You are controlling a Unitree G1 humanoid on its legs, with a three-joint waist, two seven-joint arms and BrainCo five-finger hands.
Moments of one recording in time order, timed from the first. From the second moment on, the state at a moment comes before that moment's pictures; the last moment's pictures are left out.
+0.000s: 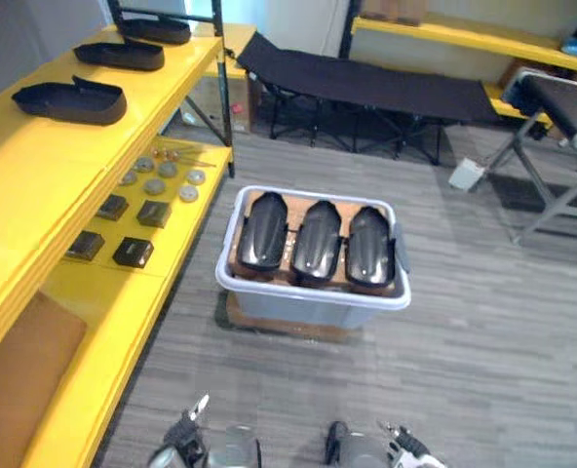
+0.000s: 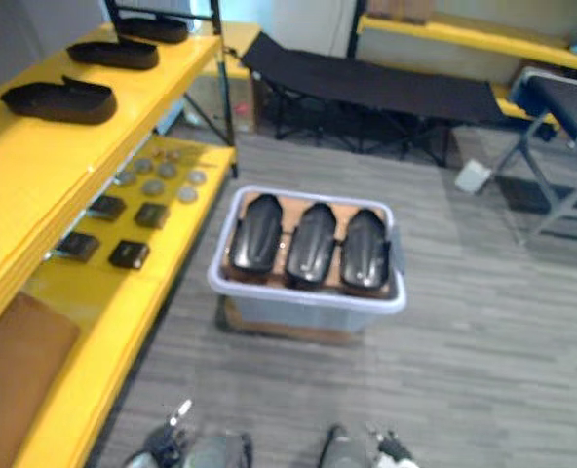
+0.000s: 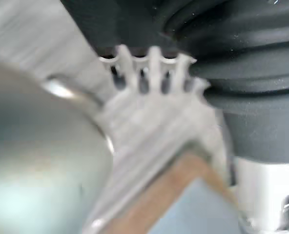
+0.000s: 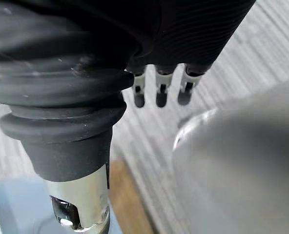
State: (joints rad) left arm 0.10 0.03 0.29 0.93 -0.50 0.07 0.03; right arm 0.07 -0.07 -0.31 1.07 0.38 0.03 0.02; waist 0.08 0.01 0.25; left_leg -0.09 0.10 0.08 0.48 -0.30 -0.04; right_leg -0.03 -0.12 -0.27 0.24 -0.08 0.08
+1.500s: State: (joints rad) left arm -0.09 0.18 -0.01 0.96 -0.32 -0.10 0.11; right arm -0.86 -0.69 -0.16 0.82 0.50 -0.10 -0.39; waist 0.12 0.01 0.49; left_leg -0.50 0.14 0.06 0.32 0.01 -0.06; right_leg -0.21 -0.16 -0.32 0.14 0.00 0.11
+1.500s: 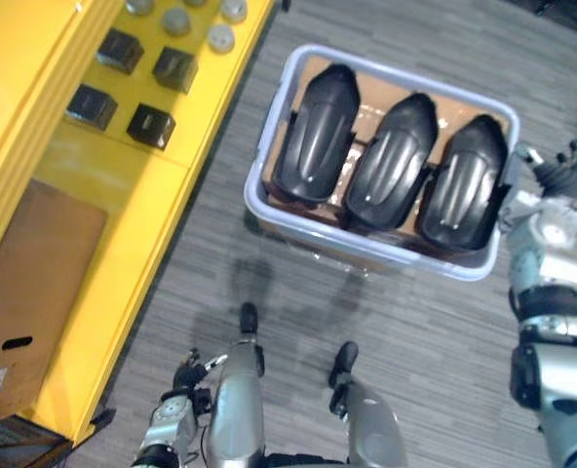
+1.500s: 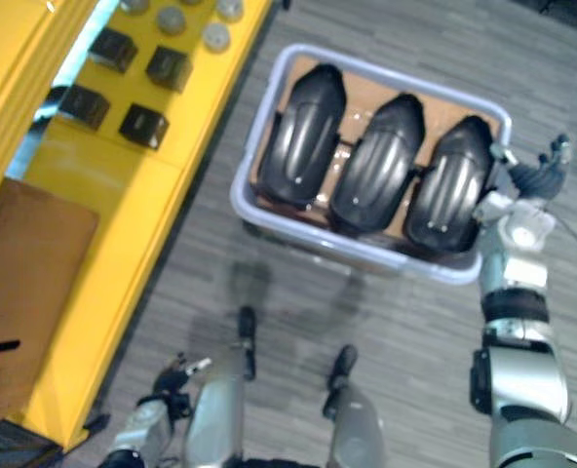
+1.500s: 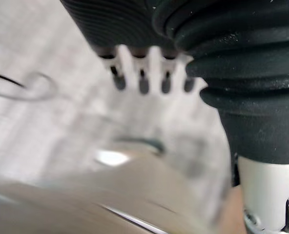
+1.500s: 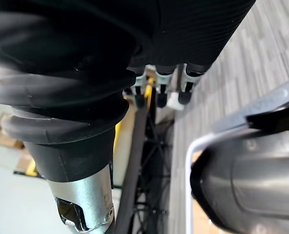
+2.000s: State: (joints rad) left arm -0.12 0.14 -0.05 0.96 -0.39 -0.16 0.06; right arm -0.93 -0.75 -0.13 0.95 0.41 0.07 -0.61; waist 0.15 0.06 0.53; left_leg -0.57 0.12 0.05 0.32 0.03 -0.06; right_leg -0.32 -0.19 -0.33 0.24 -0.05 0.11
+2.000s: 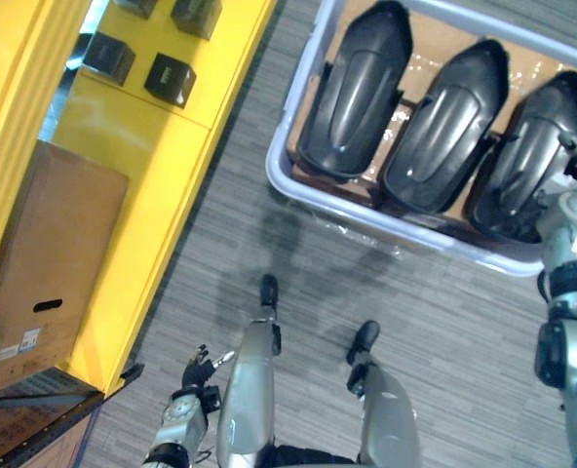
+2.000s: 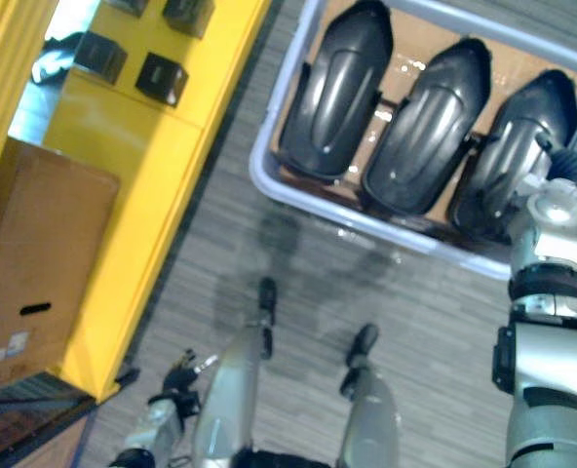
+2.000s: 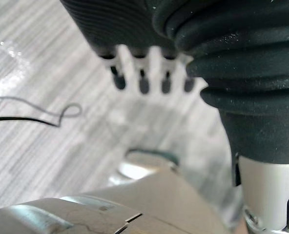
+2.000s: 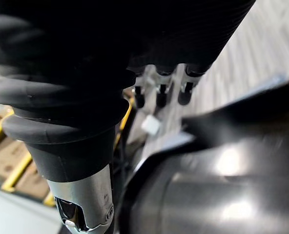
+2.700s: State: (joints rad) left arm -0.16 0.09 -0.05 0.90 -0.55 -0.20 0.03; right arm -0.87 -0.76 -0.17 0.96 0.38 0.16 -0.63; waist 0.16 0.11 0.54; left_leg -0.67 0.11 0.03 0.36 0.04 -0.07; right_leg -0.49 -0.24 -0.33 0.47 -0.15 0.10
